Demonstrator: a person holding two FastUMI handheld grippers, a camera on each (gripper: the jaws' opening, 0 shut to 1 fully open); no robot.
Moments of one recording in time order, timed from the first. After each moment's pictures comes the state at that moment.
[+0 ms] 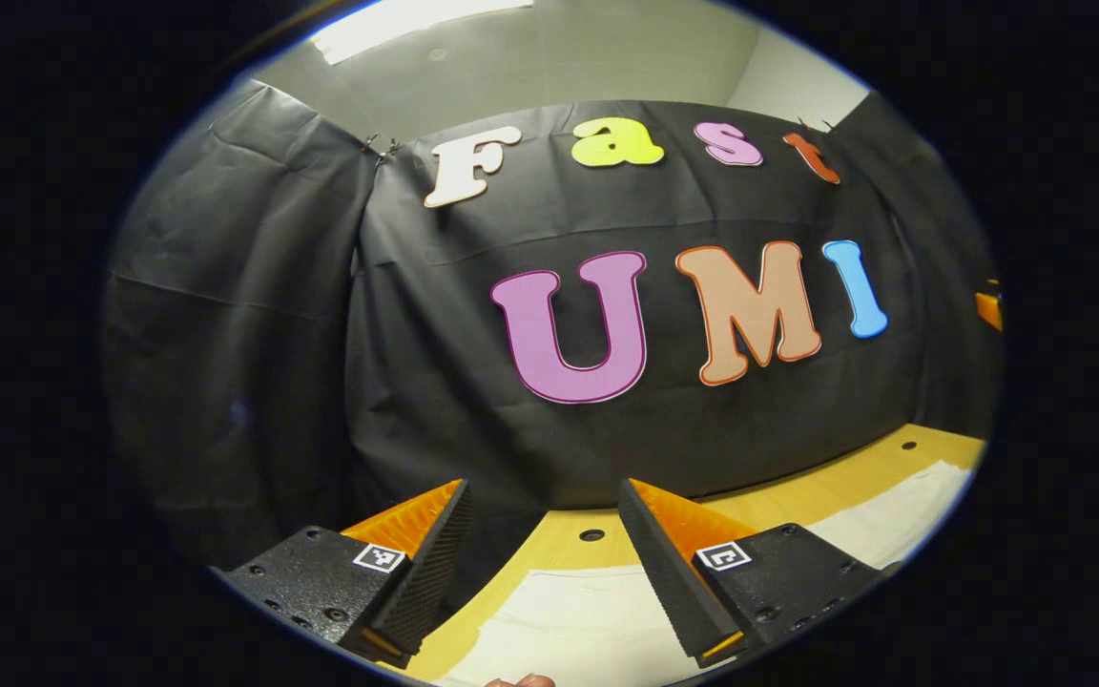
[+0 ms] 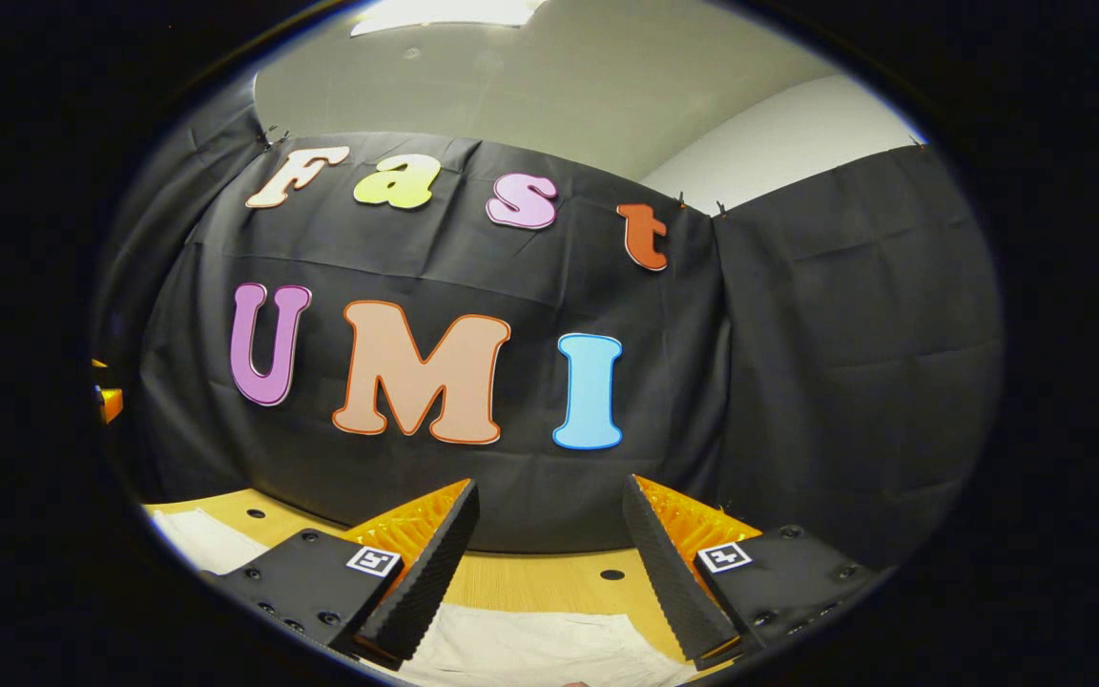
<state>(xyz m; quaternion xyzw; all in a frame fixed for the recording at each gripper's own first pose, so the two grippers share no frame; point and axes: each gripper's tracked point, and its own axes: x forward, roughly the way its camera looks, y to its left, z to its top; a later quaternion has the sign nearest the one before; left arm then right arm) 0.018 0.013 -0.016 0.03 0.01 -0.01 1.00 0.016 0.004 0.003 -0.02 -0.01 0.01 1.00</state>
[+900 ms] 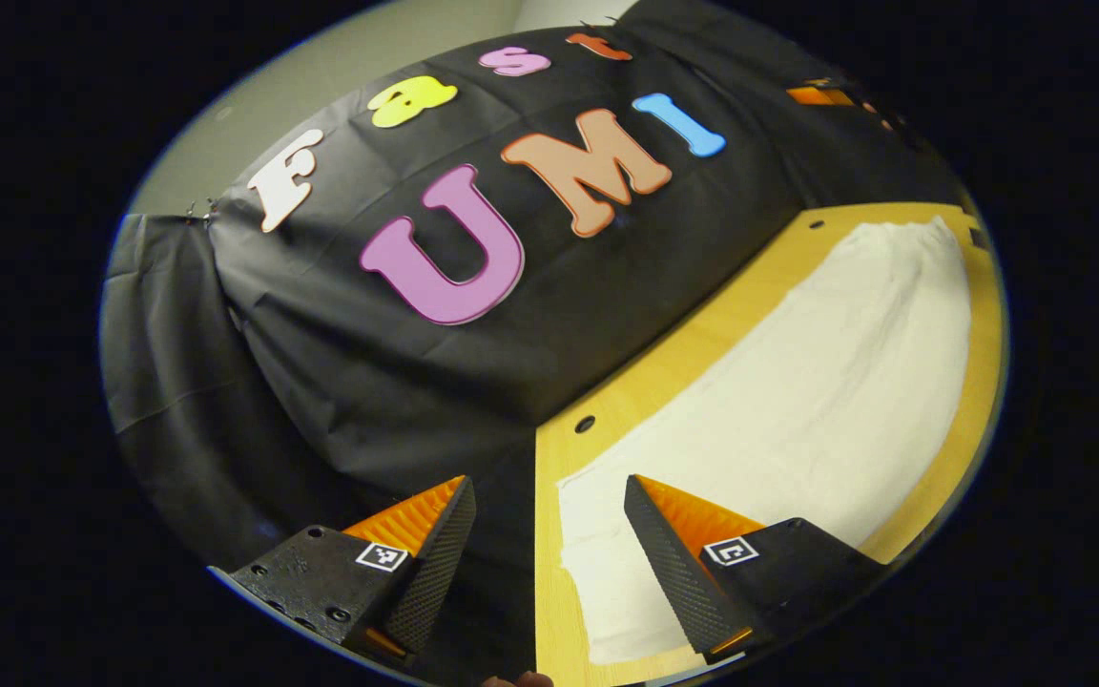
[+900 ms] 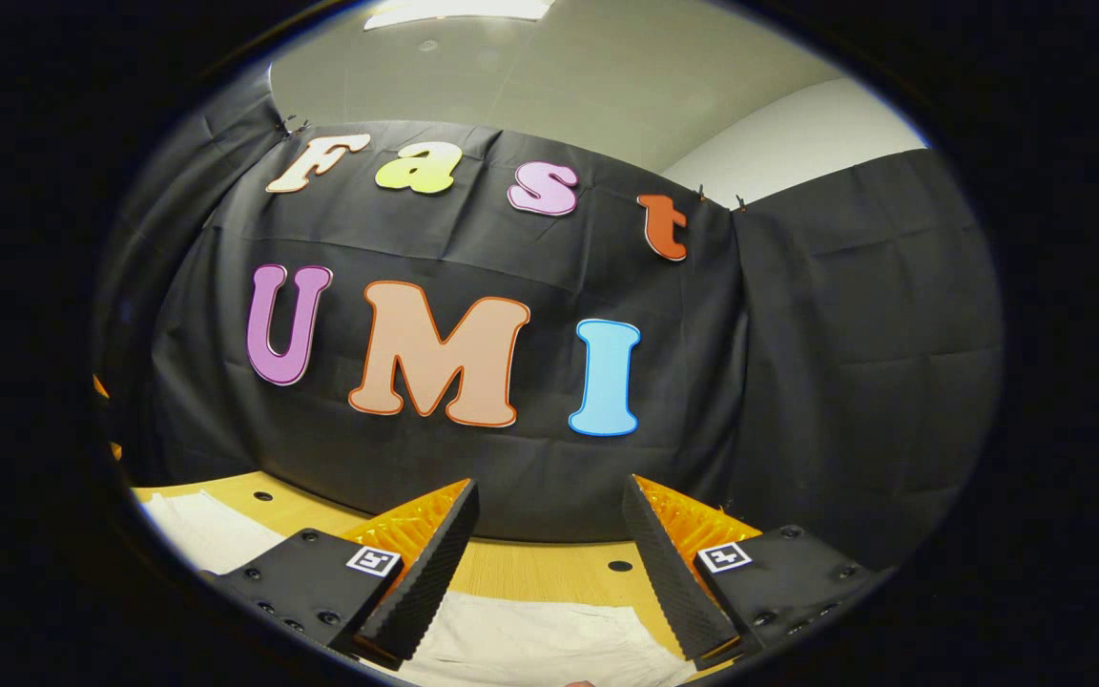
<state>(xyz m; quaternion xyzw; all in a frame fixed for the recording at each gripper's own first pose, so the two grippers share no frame) -0.041 0.028 -0.143 0.30 0.13 -0.16 0.93 0.010 0.014 -0.024 -0.04 0.01 0.03 1.00</state>
